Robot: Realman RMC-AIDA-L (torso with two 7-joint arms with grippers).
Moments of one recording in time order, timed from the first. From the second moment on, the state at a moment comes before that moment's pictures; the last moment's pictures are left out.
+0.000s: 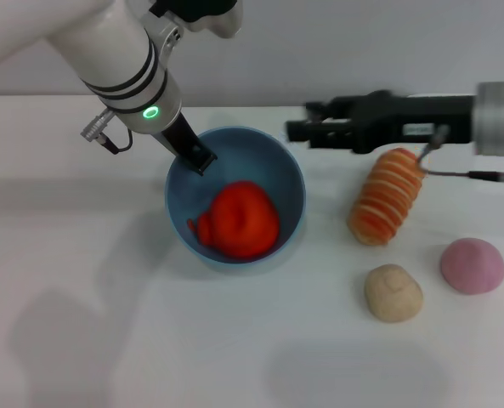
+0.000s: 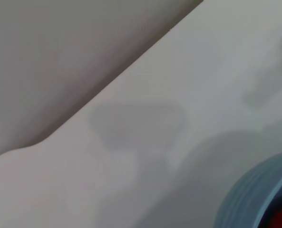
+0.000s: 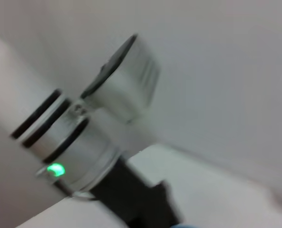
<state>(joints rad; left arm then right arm) -0.97 -2.07 1.52 0.97 2.76 1.29 -2.82 0.61 2.06 -1.06 -0.87 -1.76 -1.34 1.85</state>
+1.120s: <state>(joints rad) -0.77 -2.07 1.95 1.15 2.89 0.40 -2.45 0.29 2.07 -0.67 -0.58 -1.33 -1.19 1.20</state>
